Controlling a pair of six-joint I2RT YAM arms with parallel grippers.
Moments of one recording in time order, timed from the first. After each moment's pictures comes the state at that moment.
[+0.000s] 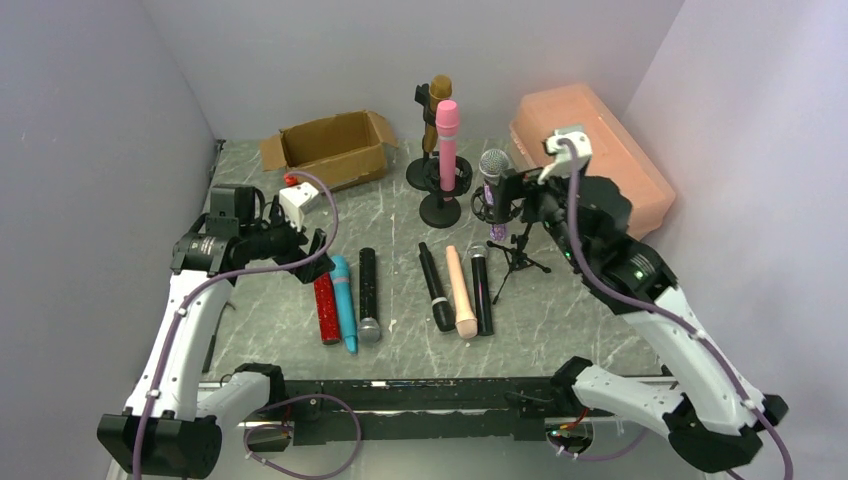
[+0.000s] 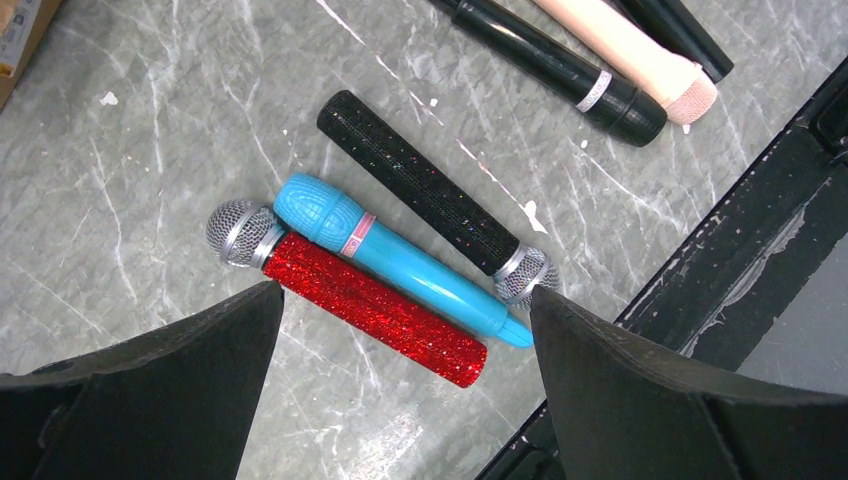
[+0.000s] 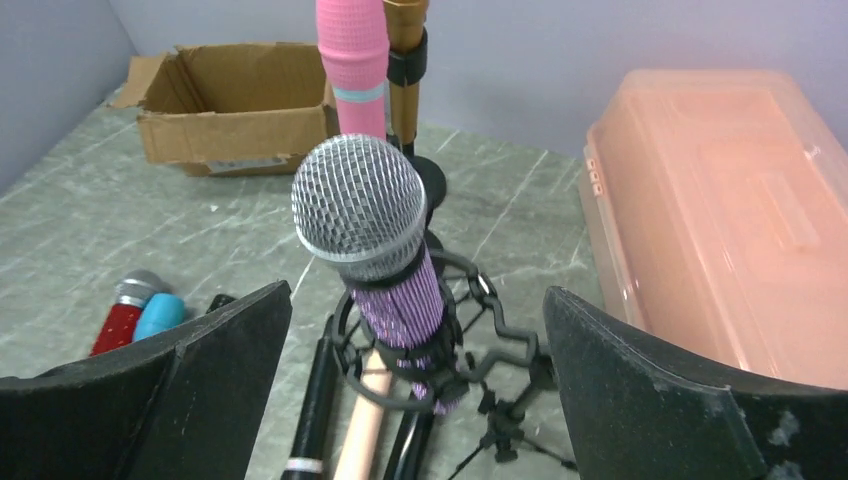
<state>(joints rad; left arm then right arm) -0.09 1.01 1.12 -0.92 0.62 0.38 0.67 0.98 1.32 -0.48 0.36 0.04</state>
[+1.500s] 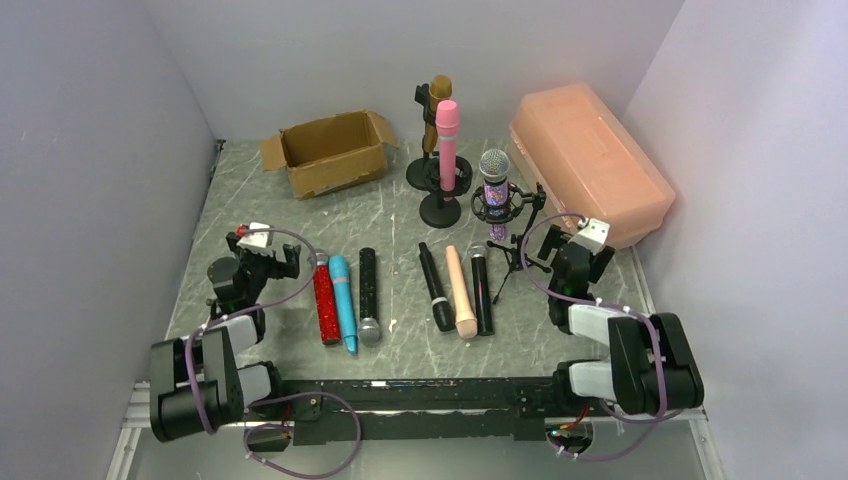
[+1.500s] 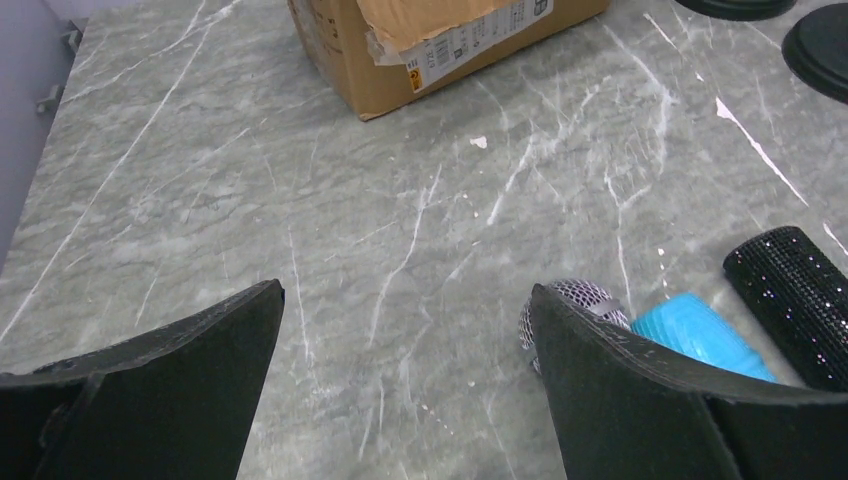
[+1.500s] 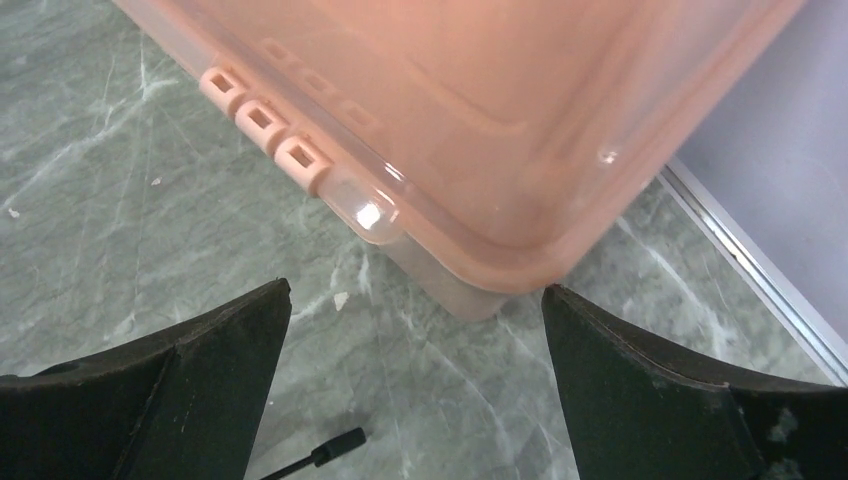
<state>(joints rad) 0.26 1.16 0.17 0.83 0.45 0.15 0.08 1.24 0.24 0.71 0.55 0.18</state>
